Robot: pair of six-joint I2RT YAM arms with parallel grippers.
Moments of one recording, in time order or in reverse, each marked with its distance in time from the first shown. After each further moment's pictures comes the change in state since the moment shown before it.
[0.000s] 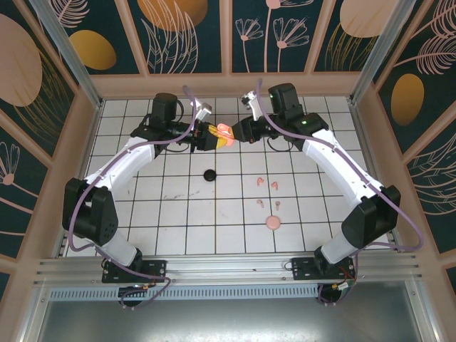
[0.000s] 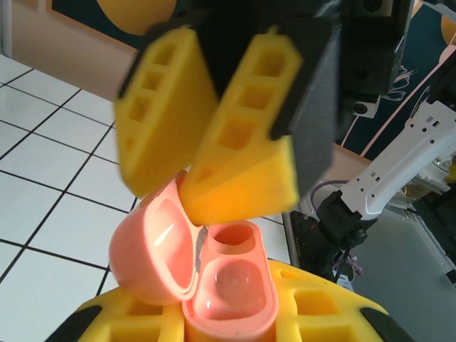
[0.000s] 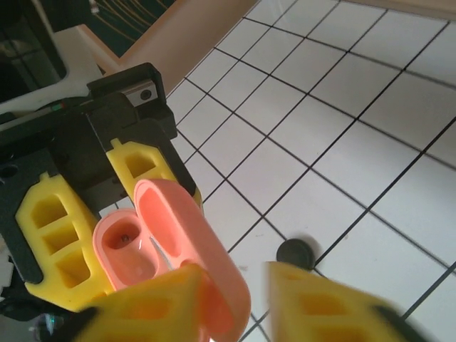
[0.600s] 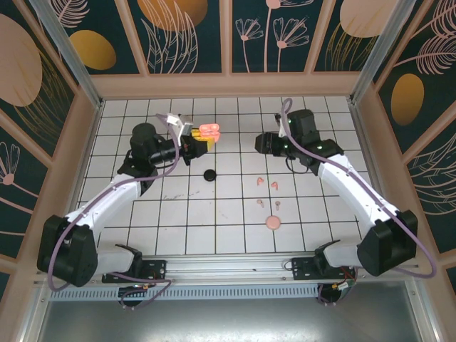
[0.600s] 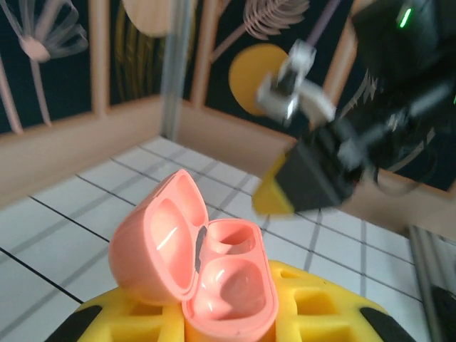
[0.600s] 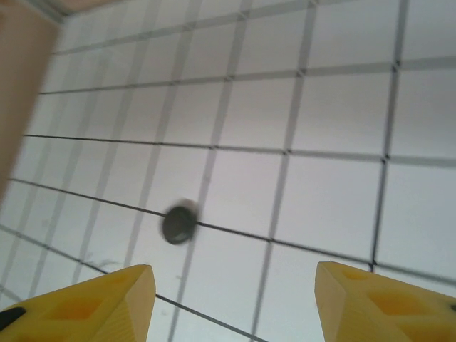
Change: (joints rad) left arm 0.000 -0.350 -0.496 0.607 -0.459 -0.182; right arm -0.085 -0.213 -0.415 0.075 0.381 0.336
